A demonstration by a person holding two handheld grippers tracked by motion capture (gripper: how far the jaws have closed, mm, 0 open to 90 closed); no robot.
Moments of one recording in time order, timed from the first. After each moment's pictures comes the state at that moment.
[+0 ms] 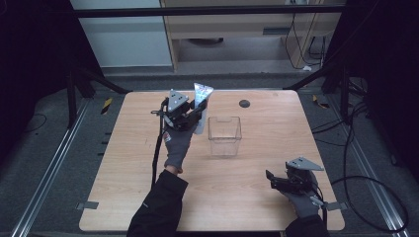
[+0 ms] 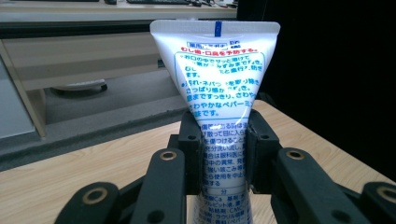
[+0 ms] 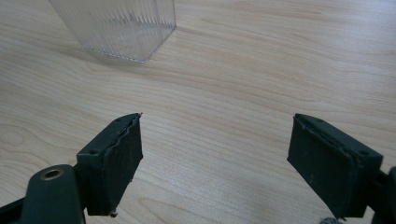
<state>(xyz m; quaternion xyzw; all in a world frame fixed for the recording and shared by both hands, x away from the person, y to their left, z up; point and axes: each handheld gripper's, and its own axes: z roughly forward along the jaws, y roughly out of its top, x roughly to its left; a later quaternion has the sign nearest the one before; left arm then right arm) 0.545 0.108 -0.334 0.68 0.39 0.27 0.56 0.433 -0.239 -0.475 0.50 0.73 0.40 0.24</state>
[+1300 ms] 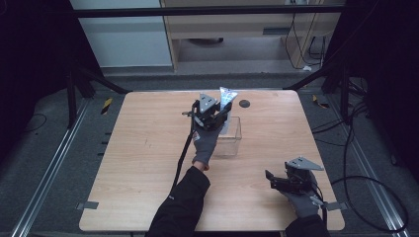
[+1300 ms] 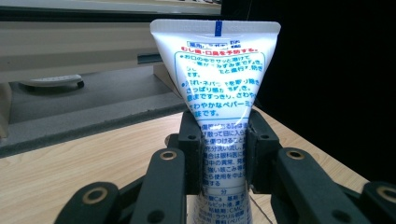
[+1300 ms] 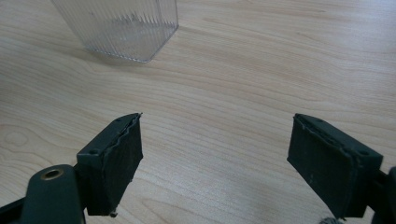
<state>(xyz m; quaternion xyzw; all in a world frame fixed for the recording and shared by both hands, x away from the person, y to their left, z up) 0.575 0.040 -0.377 0.69 0.38 0.24 0.57 0.433 -0.239 -0.476 0.51 0.72 0.41 0.23</state>
